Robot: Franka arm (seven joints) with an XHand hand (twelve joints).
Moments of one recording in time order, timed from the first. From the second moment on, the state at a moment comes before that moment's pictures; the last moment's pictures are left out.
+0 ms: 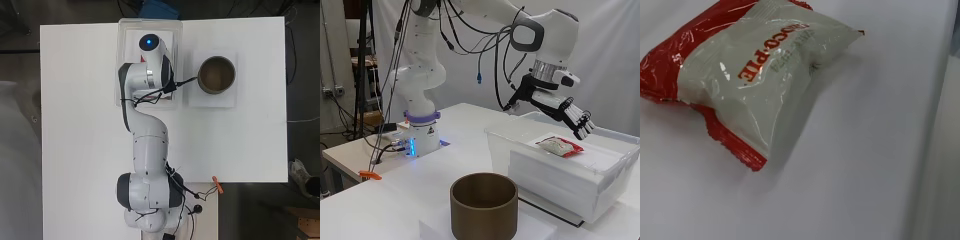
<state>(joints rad) 0.02 0.24 -0.03 -1.79 -0.16 1.86 -1.08</state>
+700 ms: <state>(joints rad) 0.02 0.18 -0.01 -1.96 -0.08 1.89 -1.45</state>
